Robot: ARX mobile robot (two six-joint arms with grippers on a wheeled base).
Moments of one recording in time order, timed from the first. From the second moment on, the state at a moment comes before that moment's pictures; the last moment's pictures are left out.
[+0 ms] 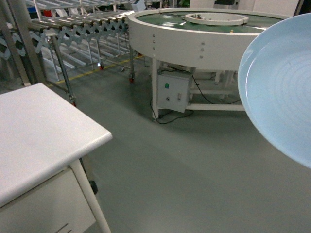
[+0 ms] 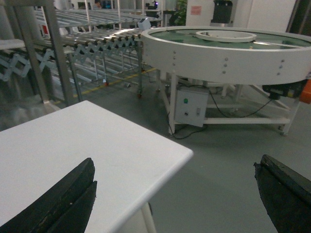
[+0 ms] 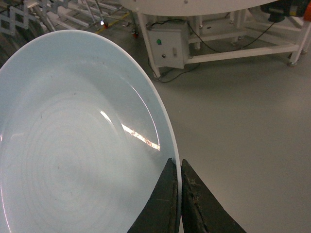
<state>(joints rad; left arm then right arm) 0.00 0.01 0.01 0.00 0.00 -0.01 -0.10 1.01 0.49 0.18 -0.26 0.14</state>
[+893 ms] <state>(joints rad) 0.00 0.01 0.01 0.00 0.00 -0.01 -0.10 1.01 0.49 0.18 -0.26 0.14</state>
